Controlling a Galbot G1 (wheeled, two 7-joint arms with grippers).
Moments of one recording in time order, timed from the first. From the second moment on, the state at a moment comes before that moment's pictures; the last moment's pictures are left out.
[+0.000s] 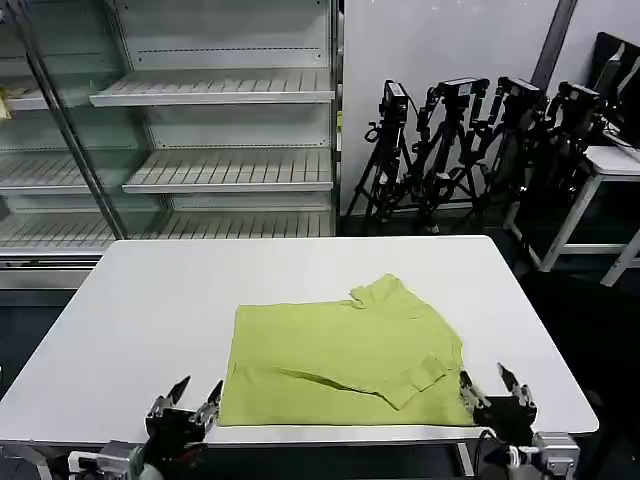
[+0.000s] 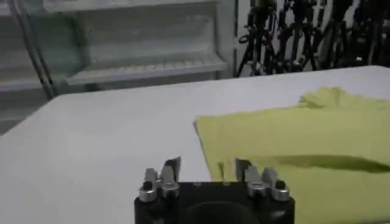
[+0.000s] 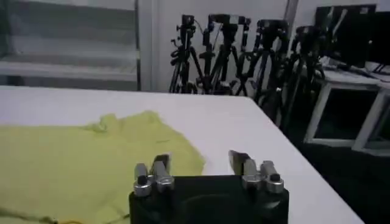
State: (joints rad) left arm 1.72 -1.05 -0.54 -2.40 -0.48 0.51 -0.30; right arm -1.60 1.18 0.60 2.39 0.42 -0.55 0.30
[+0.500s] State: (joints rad) left arm 1.36 -0.98 -0.40 -2.17 -0.63 0.56 -0.34; right arm -1.11 1.17 0.33 2.04 0.56 -0.57 0.40
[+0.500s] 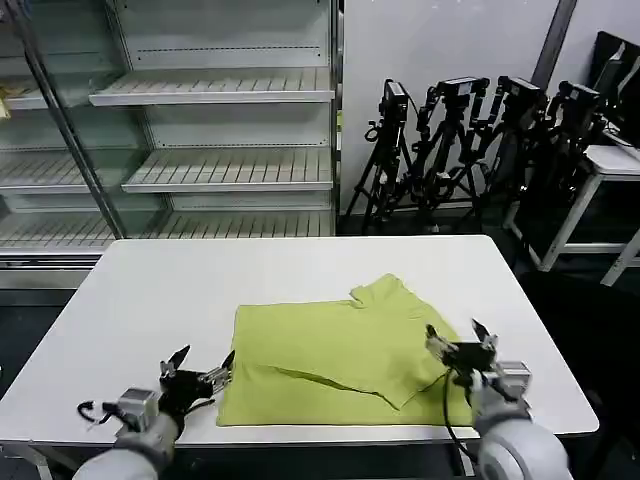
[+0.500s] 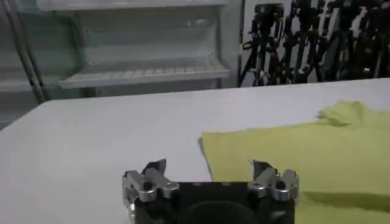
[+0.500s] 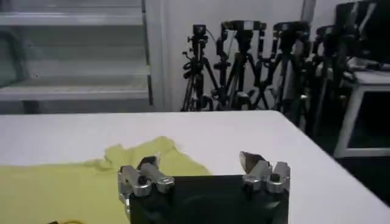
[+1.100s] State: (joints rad) left arm 0.94 -1.00 -0.16 -1.83 -0.74 0.57 -0.35; right arm -0.69 1.22 0.12 1.60 0.72 -0.58 0.47
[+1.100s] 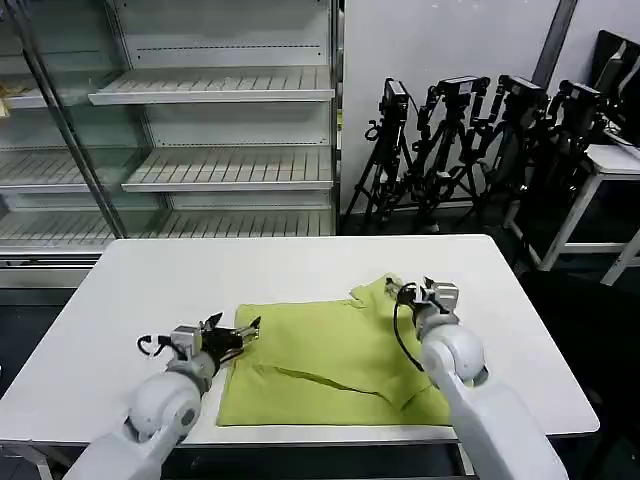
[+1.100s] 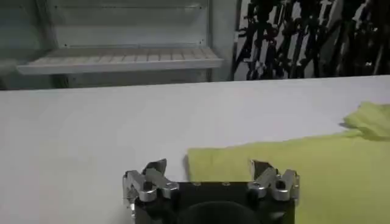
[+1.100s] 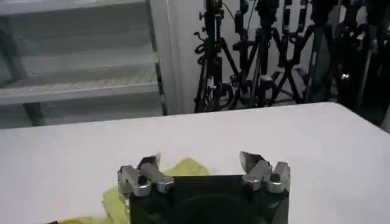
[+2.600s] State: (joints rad) left arm 0.89 -0.99 -0.16 -1.75 -0.82 0.56 -0.30; right arm -0.66 1.24 0.10 1.45 0.68 -0.51 0.41
